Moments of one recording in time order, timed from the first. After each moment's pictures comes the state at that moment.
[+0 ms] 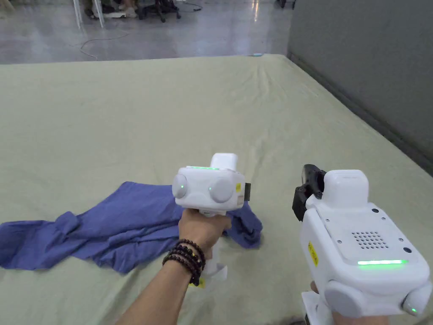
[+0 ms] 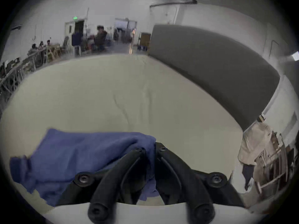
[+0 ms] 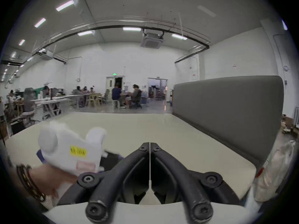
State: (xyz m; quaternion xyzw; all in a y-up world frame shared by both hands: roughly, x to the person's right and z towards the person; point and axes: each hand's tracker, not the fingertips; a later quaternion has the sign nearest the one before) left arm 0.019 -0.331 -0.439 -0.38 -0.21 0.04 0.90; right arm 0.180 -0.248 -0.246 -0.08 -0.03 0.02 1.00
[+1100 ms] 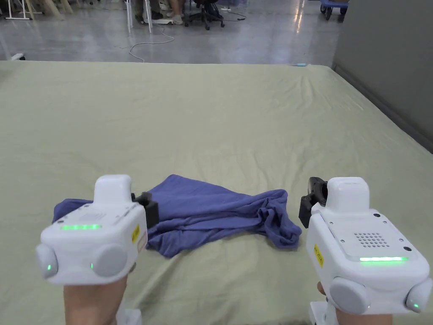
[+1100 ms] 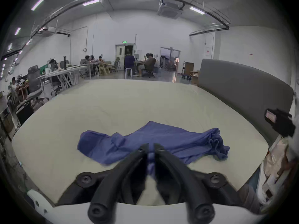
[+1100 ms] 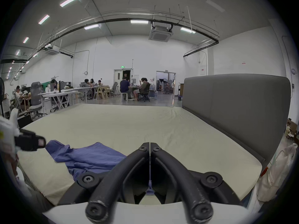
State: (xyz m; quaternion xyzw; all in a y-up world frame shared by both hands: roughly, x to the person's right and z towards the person) left arm -0.211 -0.266 -0.275 -0.25 0.01 0.06 0.97; right arm 0.115 -0.257 -0.247 -0.12 0.03 0.04 0.99
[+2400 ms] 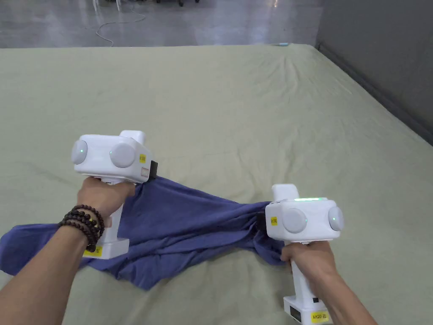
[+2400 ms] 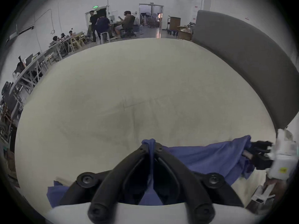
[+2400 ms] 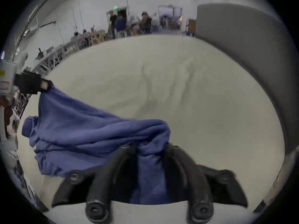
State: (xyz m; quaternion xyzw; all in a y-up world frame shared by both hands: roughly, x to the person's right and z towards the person) left arm -0.197 -0.290 -0.506 -0.44 -0.07 0.01 0.90; right arm 0.124 -0.384 -0.469 -0.46 0.07 0.00 0.88
